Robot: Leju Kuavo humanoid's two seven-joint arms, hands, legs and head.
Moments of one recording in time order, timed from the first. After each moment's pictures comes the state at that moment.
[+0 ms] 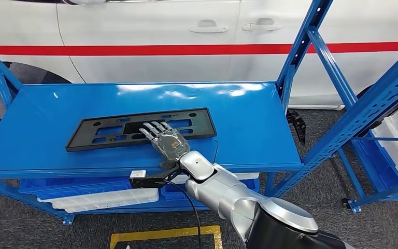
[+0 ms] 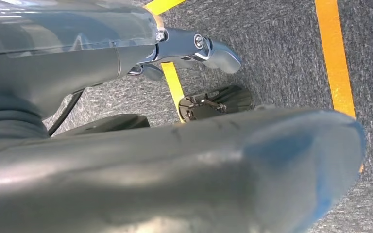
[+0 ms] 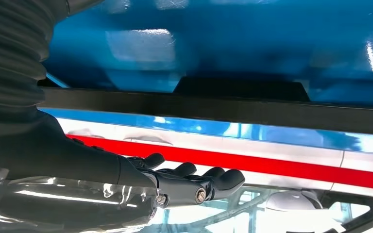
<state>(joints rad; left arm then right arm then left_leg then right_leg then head) -0.17 -0.25 1.19 -0.19 -1.36 -0.13 -0.24 -0.91 0.35 1.18 -0.30 0.67 -0.56 -0.15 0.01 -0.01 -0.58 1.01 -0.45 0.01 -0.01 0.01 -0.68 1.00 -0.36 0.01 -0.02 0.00</state>
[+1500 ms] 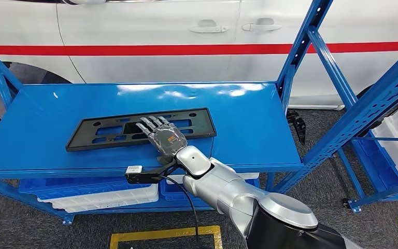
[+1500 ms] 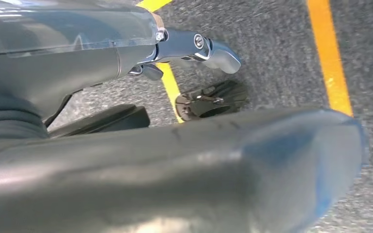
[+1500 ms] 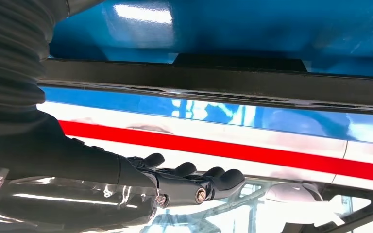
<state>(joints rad) -0.16 -0.26 1.20 -0.19 -1.40 -0.14 -0.29 -0.96 0.35 1.27 -0.32 0.61 -0.55 -0.10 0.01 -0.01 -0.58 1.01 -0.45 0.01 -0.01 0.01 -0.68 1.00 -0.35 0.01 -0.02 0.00</state>
